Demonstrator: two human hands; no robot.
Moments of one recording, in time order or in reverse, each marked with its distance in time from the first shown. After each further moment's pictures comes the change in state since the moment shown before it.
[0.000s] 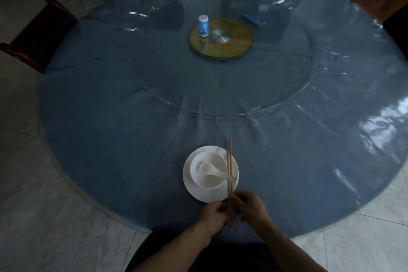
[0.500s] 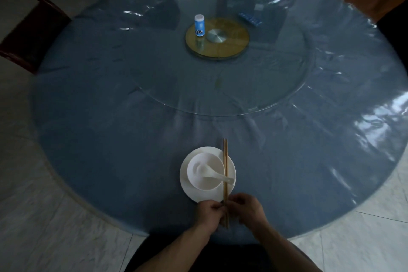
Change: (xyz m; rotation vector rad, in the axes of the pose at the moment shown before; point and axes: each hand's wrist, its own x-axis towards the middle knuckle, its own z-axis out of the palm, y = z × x) left_hand 0.012 0.002 -0.001 0.021 0.142 0.000; right_hand -0.003 0.000 0.000 0.009 0.012 0.076
